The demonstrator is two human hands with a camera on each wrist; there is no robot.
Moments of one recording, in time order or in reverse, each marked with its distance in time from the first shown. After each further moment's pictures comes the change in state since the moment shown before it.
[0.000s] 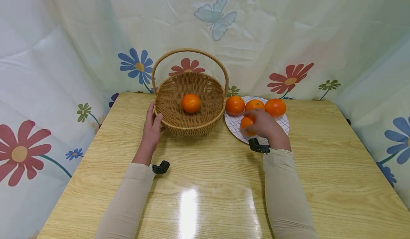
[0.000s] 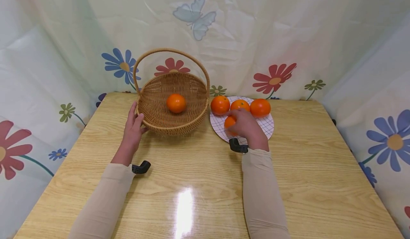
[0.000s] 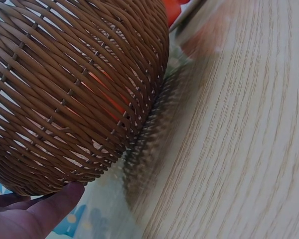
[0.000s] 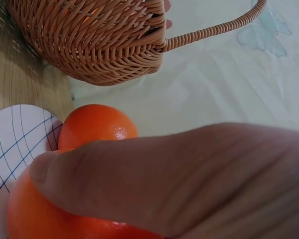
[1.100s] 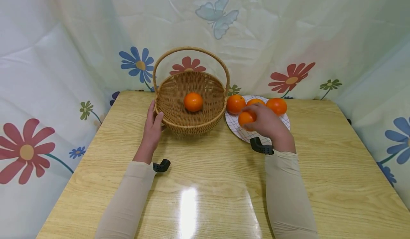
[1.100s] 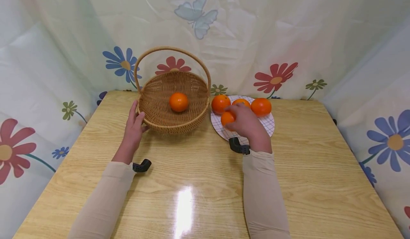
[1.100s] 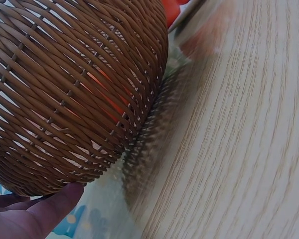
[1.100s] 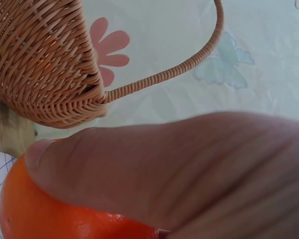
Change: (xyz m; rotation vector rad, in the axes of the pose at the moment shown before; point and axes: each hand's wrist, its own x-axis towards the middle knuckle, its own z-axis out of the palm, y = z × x) left_hand 0.017 -0.025 -0.006 -0.028 0.017 0.003; right_hand -0.021 -0.028 -0.020 -0.014 0.038 -0.091
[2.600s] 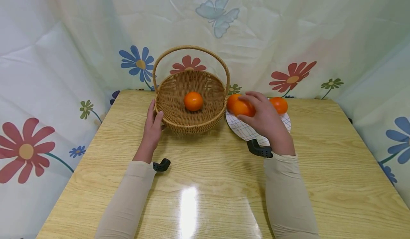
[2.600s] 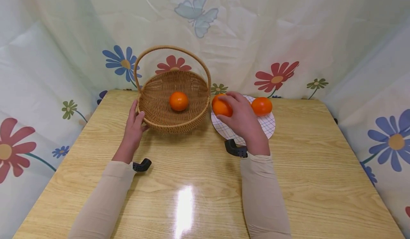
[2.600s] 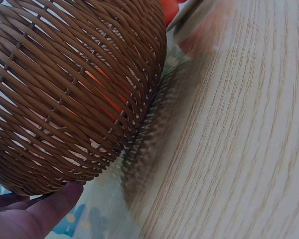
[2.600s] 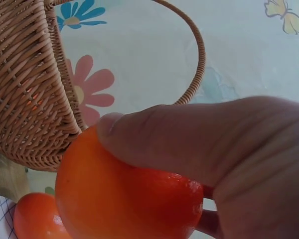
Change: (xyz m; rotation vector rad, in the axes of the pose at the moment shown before) left_hand -0.013 0.020 0.005 0.020 -0.016 0.024; right_hand -0.011 -0.031 -0.003 0.039 0.273 -0.129
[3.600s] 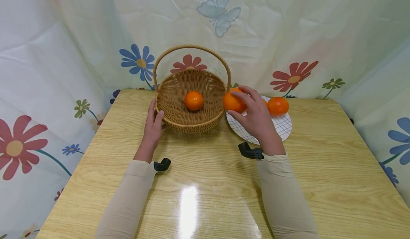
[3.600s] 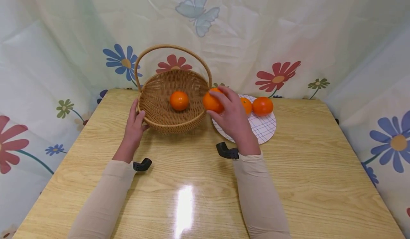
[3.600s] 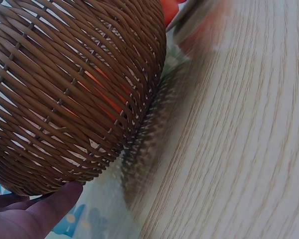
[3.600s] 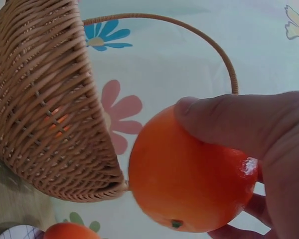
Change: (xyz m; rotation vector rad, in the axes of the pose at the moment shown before) left_hand -0.002 0.003 0.000 0.020 0.002 0.005; right_hand 0.006 -0.012 0.024 0.041 0.288 -0.287
